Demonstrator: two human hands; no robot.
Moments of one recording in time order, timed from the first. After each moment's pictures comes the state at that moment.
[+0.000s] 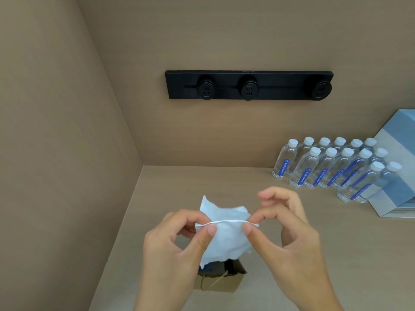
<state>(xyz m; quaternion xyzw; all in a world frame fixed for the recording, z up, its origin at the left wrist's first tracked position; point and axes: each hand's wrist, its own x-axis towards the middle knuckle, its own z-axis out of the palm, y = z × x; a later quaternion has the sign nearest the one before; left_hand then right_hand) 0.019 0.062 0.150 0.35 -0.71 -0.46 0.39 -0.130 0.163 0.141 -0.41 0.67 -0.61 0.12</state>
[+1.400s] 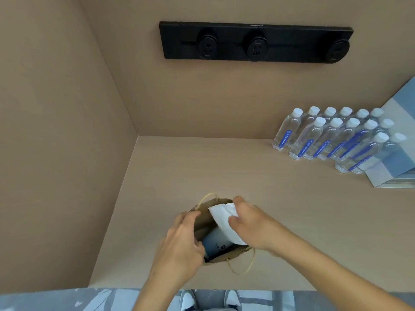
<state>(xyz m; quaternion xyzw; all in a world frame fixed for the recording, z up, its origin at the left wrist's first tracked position) 0.032 0.052 0.037 0.47 -0.80 -0.36 0.02 -0.136 0.122 0.081 -0.42 0.81 -0.12 0.39</state>
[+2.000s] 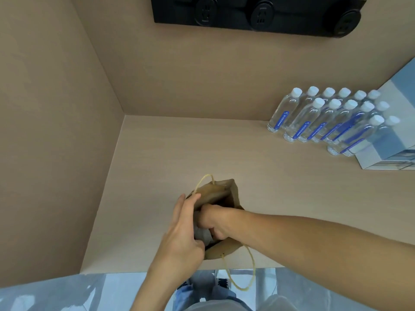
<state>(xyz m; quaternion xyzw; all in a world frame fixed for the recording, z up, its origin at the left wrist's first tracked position) 0.042 0.058 0.023 0.40 -0.74 -0.54 0.04 -0.081 0.060 0.000 -0.22 0.78 -0.07 0.59</state>
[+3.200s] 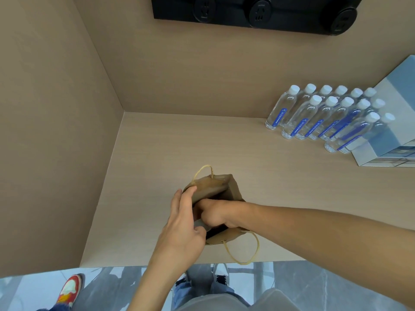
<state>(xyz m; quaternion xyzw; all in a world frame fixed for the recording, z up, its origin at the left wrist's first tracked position) 0.039 0.062 0.033 0.42 -0.75 -0.51 0.03 -0.097 0.072 0.003 -0.40 0.74 0.01 0.54</state>
